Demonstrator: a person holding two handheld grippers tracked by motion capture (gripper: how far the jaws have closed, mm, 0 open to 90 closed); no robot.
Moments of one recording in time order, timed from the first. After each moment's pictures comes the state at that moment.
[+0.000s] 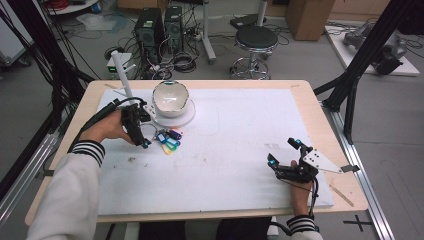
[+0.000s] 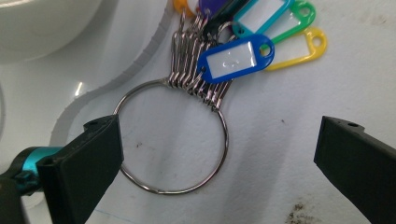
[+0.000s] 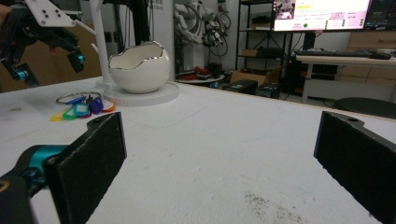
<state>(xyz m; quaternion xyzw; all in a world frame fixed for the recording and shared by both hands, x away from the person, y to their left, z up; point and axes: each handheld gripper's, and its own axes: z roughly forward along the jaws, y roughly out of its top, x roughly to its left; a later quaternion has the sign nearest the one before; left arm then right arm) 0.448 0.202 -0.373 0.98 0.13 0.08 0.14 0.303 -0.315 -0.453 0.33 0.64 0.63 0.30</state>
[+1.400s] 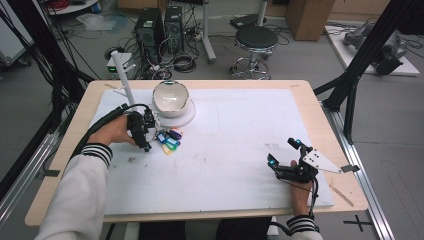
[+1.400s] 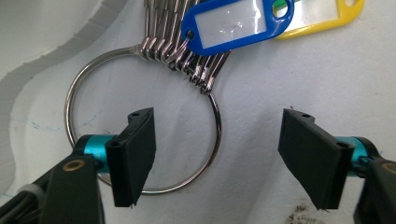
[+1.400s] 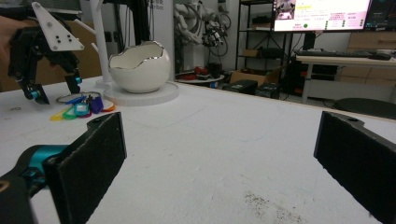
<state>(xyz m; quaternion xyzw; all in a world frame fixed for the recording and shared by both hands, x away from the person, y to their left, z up) 0.454 0.192 -0.399 0.99 0.15 0.04 0.07 0.302 -0.314 -0.453 0.33 0.64 0.63 0.30</state>
